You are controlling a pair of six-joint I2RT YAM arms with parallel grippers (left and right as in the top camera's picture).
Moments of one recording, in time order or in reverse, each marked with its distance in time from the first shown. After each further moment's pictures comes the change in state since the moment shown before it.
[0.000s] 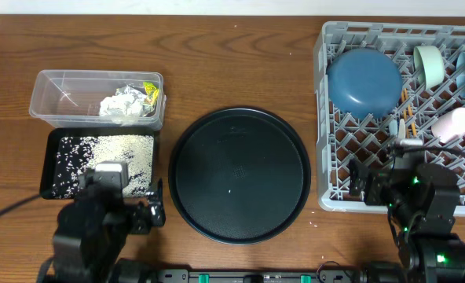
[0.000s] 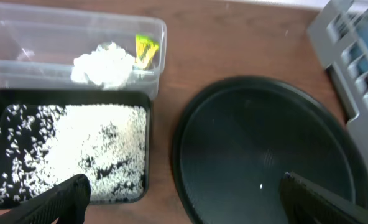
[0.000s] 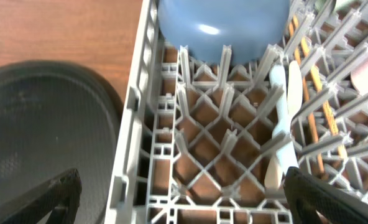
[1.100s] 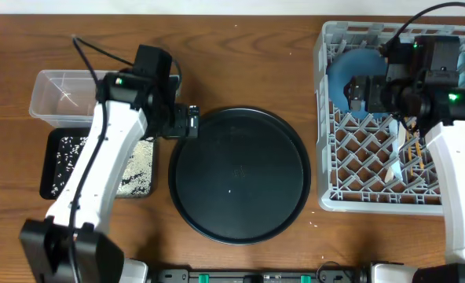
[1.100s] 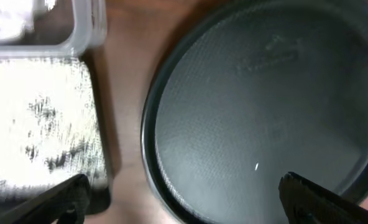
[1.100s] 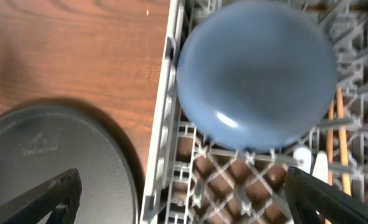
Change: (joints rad) left arm -0.003 1.192 0.597 -0.226 0.125 0.004; right arm 0.000 0.868 0.775 -0.183 -0.094 -0.051
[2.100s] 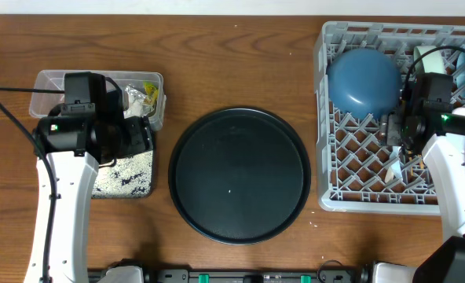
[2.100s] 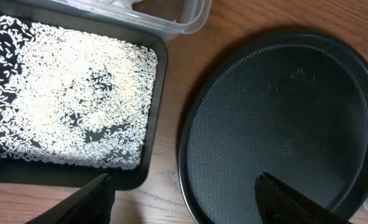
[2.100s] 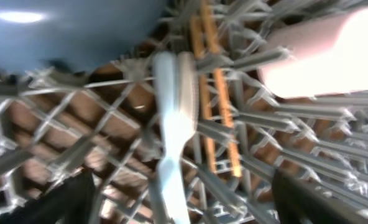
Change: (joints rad) left arm 0.266 -0.299 -0.207 0.079 0.075 0.003; right arm -0.129 -0.001 -0.325 0.149 0.393 -0.069
